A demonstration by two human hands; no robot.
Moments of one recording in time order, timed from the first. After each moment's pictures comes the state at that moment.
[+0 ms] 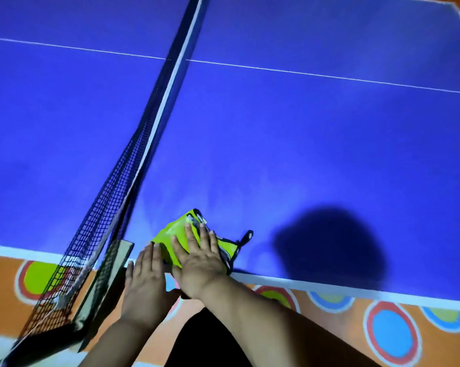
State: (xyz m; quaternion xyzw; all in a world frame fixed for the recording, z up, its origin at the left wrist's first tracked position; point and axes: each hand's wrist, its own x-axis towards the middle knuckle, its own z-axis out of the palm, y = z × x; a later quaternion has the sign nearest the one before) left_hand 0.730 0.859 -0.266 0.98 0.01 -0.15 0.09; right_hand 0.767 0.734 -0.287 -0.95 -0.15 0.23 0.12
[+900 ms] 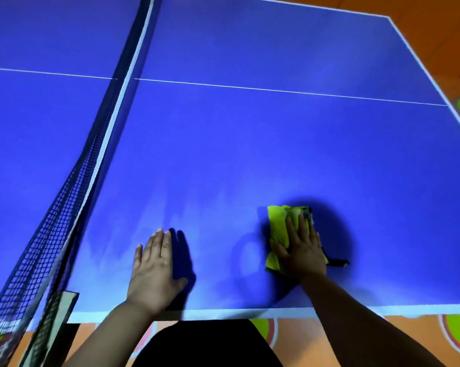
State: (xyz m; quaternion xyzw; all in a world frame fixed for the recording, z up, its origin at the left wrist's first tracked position) left_hand 0.824 0.754 -0.237 0.98 -0.10 -0.16 0.11; right_hand 0.785 0.433 -0.290 -0.97 0.20 0.13 0.10
